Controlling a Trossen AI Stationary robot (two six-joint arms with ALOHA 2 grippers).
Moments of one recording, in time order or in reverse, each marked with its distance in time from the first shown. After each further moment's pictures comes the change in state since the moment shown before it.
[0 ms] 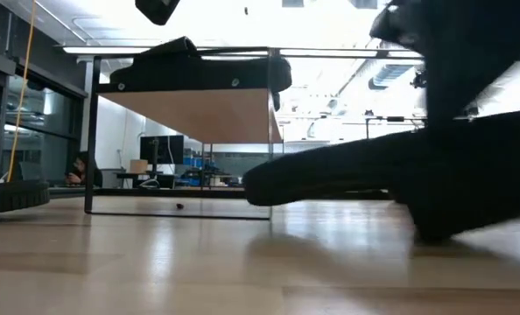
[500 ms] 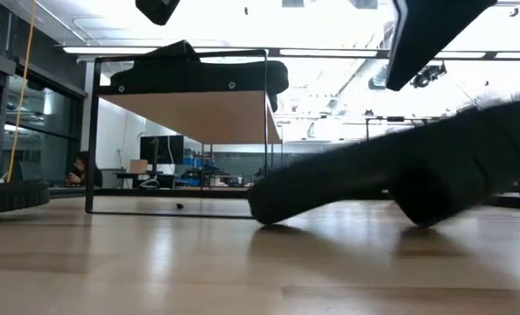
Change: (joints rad) left arm 0.000 0.000 0.000 0.000 0.000 0.005; right arm -0.019 0.001 0.130 -0.389 0.250 0.221
